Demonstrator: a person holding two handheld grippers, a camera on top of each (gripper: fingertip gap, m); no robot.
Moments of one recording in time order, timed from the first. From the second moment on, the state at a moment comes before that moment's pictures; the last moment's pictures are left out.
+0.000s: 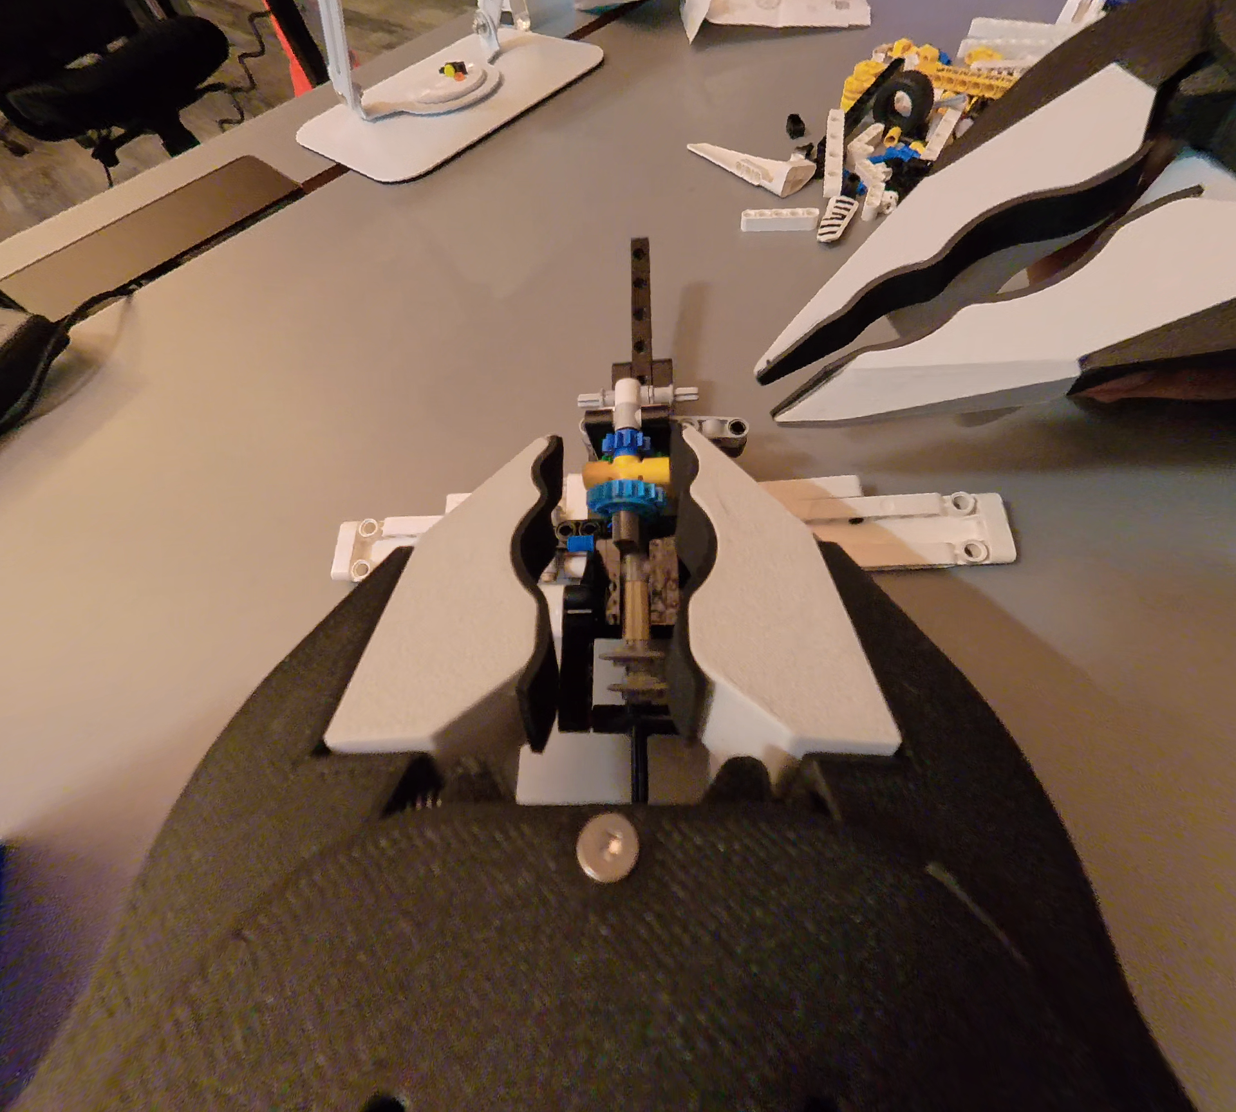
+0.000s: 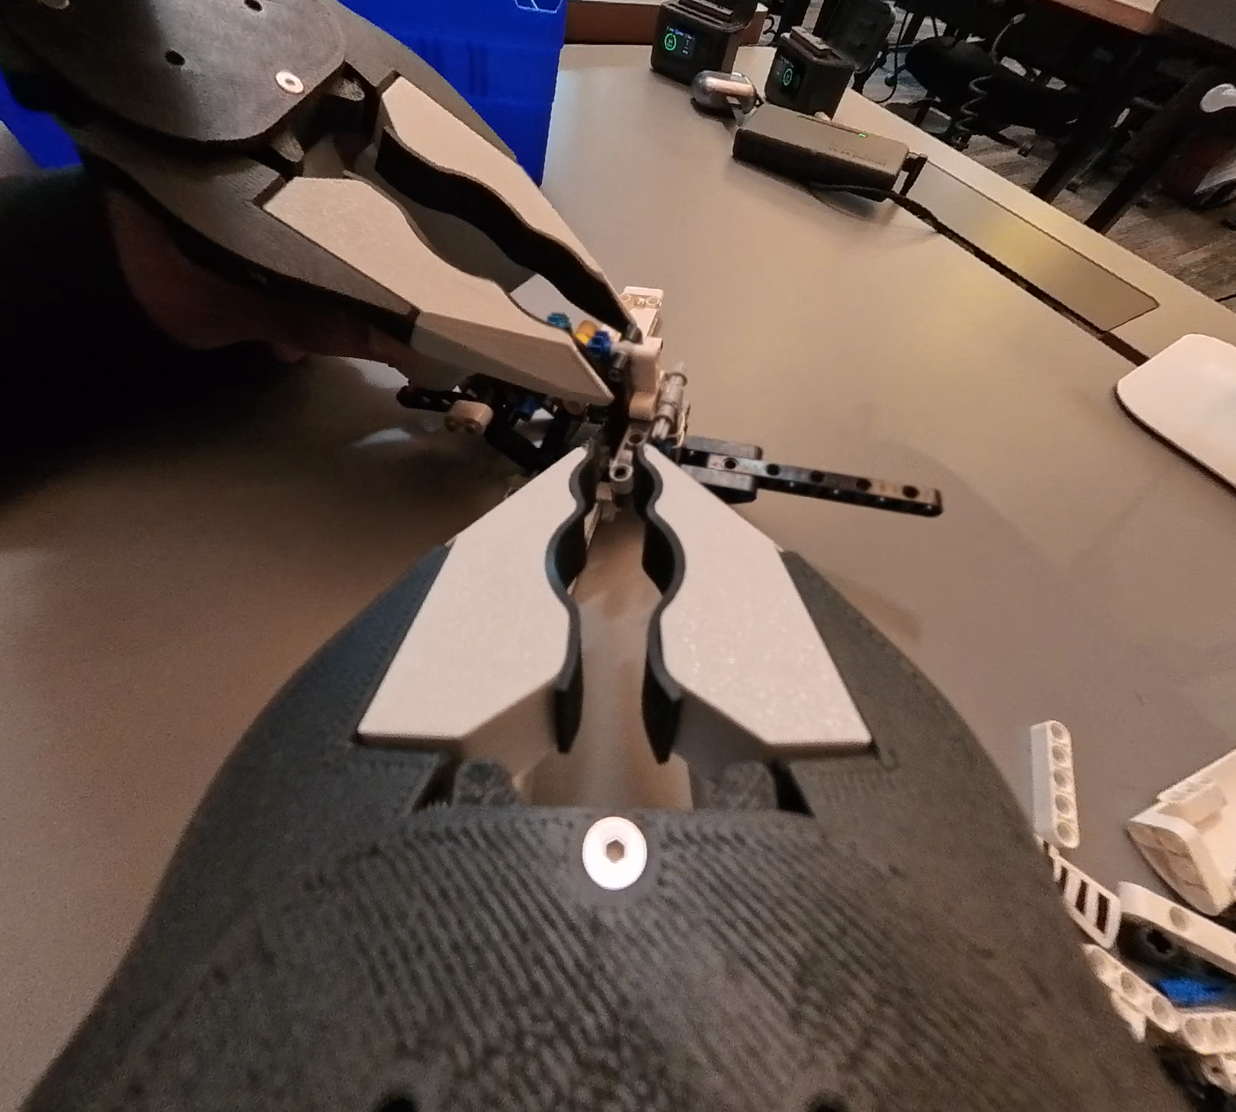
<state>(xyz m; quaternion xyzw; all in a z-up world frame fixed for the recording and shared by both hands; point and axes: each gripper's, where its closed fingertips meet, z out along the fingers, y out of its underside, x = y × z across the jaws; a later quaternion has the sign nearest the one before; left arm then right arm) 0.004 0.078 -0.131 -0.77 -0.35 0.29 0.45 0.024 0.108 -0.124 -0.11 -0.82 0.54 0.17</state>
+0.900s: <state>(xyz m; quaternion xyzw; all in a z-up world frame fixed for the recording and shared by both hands) 0.003 0.065 -0.108 -0.71 -0.37 0.28 0.53 0.024 0.109 -0.123 -0.11 -0.81 0.54 0.18</state>
